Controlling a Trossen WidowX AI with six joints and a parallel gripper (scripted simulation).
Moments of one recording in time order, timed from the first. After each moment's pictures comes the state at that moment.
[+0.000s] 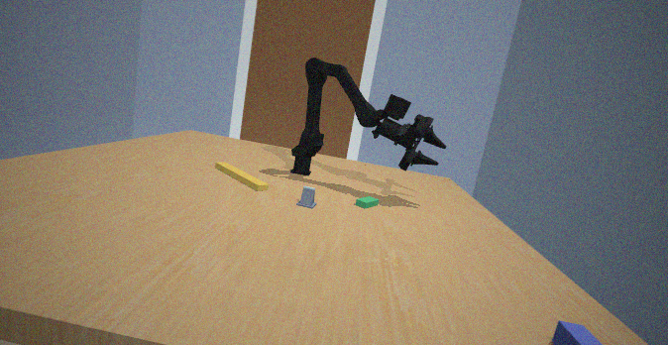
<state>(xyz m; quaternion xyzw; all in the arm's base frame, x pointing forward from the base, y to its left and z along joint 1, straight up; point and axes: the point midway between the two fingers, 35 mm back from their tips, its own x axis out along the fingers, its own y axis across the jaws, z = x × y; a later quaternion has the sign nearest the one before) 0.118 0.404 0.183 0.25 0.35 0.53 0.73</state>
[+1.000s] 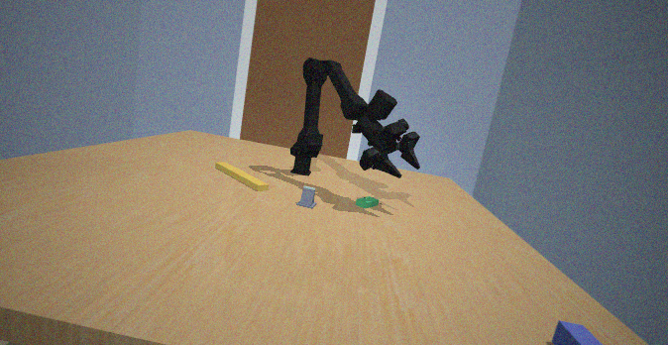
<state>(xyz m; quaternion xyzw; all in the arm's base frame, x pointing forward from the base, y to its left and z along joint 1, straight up) 0.268 0.301 0.150 0.08 0.31 0.37 0.87</state>
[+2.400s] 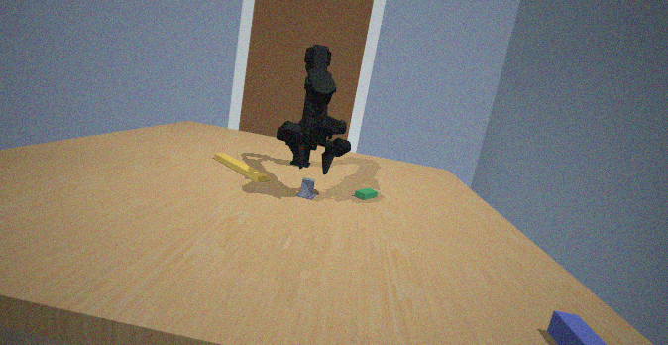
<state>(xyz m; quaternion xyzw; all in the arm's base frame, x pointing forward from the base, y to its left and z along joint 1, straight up) 0.353 0.081 0.114 -0.20 0.41 0.19 0.87</state>
